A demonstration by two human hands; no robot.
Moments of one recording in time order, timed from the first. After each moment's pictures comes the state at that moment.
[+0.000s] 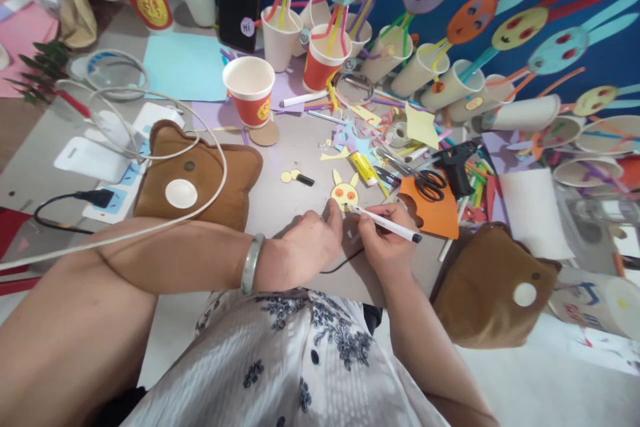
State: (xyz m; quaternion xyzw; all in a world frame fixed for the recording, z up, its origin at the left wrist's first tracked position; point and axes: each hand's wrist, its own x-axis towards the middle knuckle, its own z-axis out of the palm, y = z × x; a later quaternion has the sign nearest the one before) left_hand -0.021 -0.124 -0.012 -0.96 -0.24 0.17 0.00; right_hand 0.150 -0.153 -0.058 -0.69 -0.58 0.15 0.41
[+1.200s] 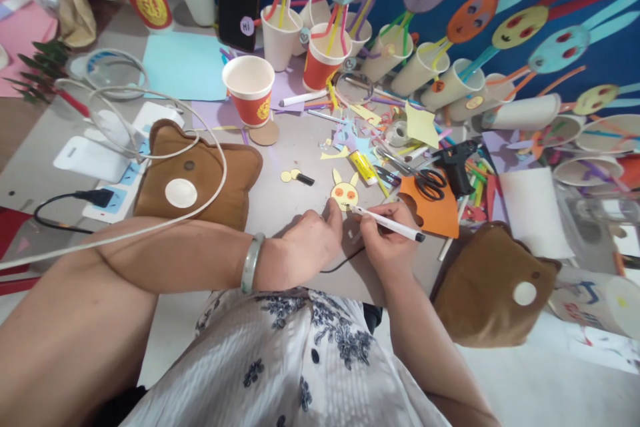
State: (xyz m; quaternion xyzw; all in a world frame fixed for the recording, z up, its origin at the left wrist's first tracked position) left_hand -0.021 -0.124 -0.011 -0.95 -0.25 0.17 0.01; right_hand 0.152 -0.154 -0.060 -0.69 -0.57 0.16 0.41
